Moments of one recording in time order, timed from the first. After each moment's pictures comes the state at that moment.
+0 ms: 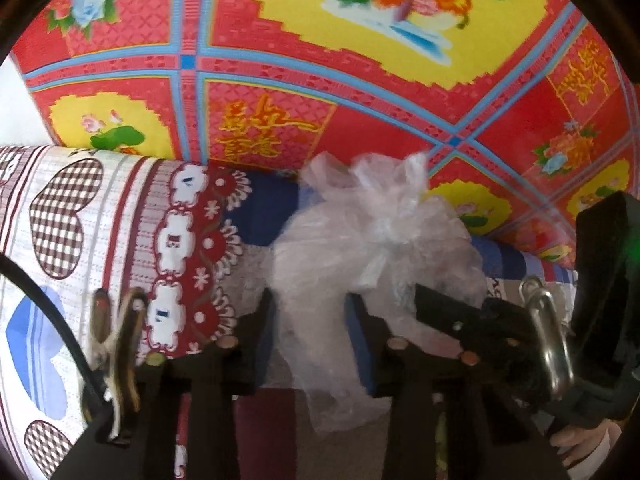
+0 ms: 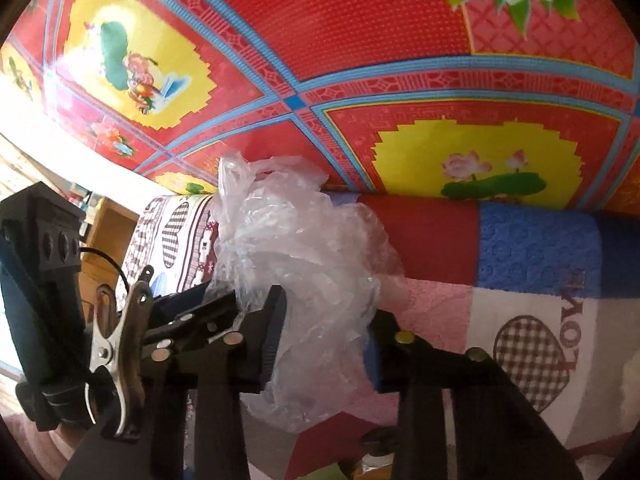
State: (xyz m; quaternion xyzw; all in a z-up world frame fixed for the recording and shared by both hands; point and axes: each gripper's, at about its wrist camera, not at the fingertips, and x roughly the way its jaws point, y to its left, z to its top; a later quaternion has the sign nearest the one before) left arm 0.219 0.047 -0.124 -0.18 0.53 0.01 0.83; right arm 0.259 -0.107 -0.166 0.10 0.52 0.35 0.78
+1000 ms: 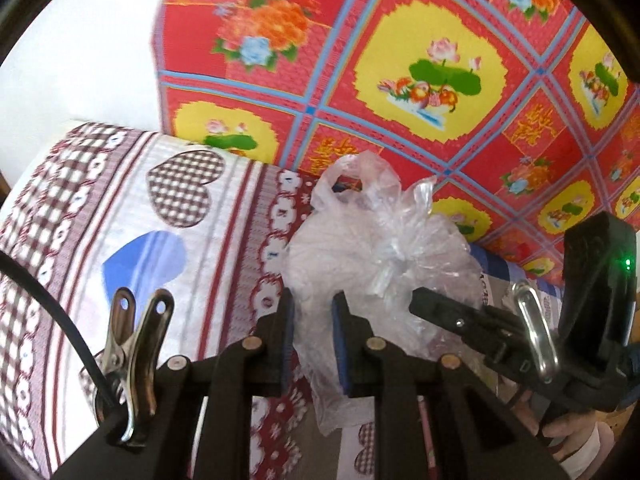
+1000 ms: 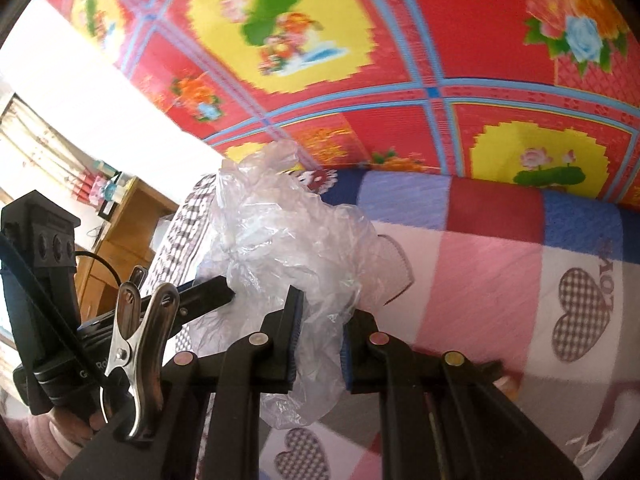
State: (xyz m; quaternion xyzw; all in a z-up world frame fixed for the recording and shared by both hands) left arm 0.118 0.084 -0.068 -0.21 0.48 0.05 0.85; right arm 0.199 -0.062 -0.126 0.09 0.49 0.40 0.77
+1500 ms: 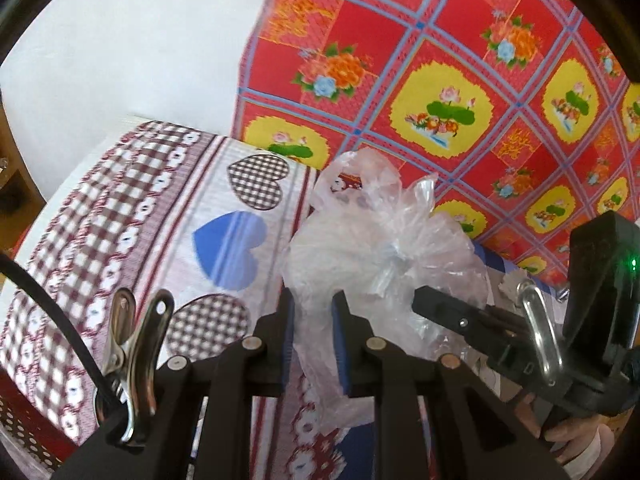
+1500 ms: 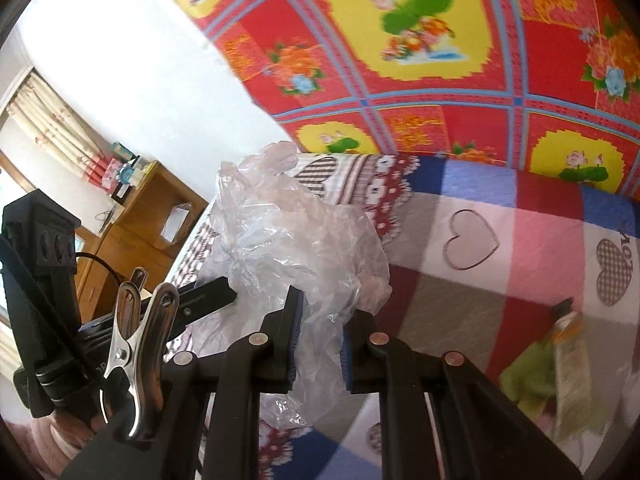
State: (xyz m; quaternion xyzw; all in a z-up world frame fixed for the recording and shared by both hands) left arm 0.038 0.127 -0.033 -0.21 0.46 0.07 0.86; right arm 0.118 -0.030 -0.089 0.07 0.46 0.42 0.78
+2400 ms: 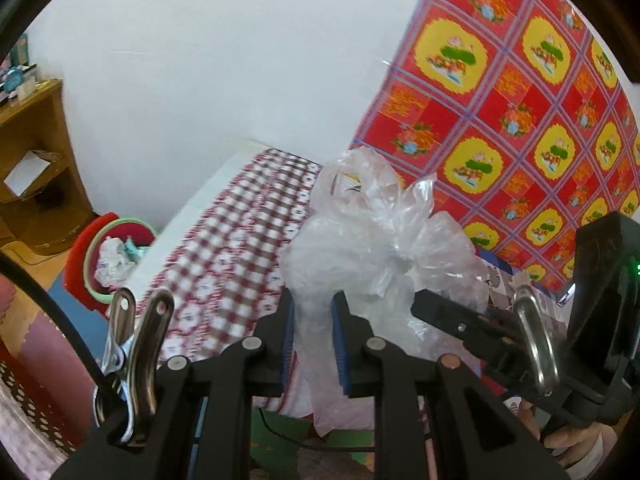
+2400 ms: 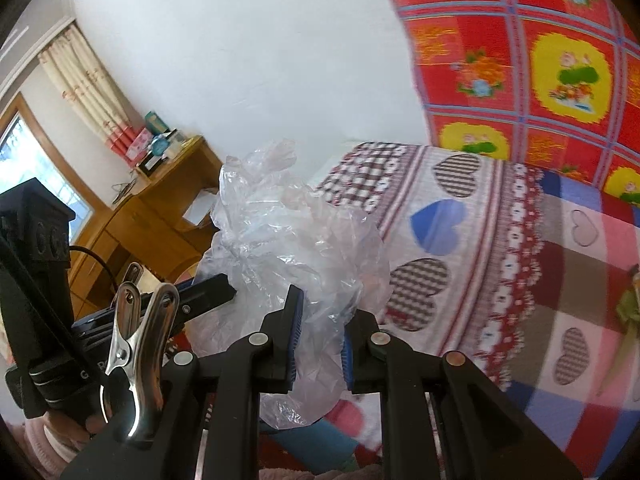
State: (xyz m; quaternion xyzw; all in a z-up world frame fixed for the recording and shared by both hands) left arm -0.126 0.248 0.022 -0.22 0.40 0.12 0.88; right arm -0.039 0.086 -0.044 0.02 0.41 0.45 0.79
